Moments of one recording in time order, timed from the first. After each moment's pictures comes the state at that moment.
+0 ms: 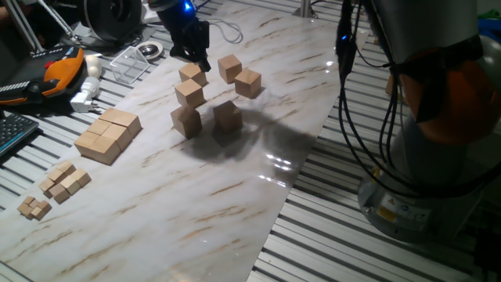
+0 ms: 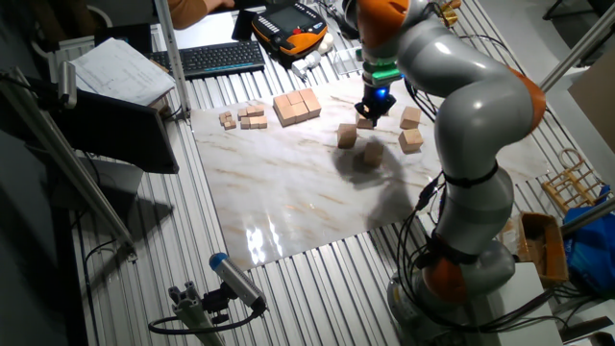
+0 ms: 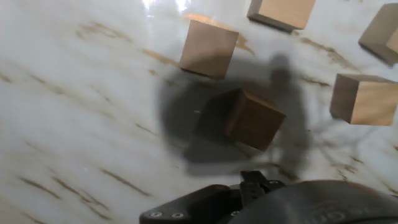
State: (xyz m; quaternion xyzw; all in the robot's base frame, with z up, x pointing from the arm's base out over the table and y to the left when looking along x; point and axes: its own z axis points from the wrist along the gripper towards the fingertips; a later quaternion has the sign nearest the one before) arm 0.516 -0.004 0.236 -0.01 -0.99 0.05 0.15
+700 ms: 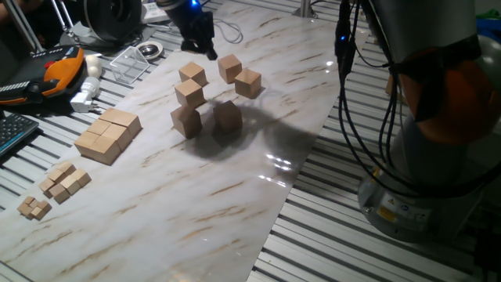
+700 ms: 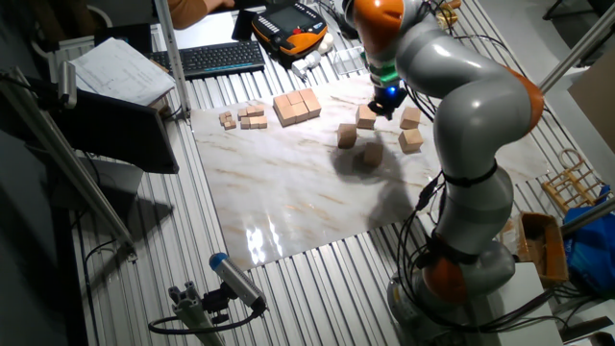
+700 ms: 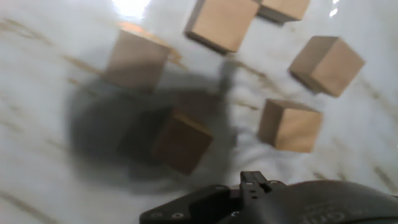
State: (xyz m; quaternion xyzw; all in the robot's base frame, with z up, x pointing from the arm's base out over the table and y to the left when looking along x) arm 0.527 -0.075 0.219 0.03 -0.98 0.14 0.11
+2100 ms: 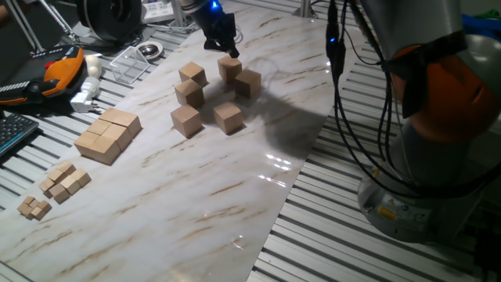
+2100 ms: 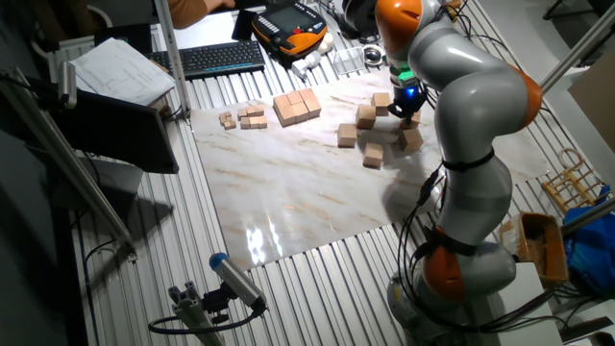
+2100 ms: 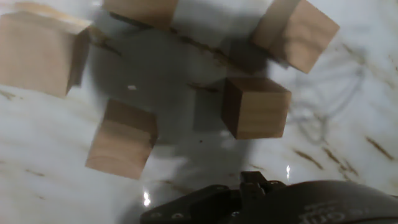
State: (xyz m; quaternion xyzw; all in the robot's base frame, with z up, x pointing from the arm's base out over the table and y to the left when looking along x) arm 0.518 -0.139 0.184 -0.05 -0.97 0.11 0.19
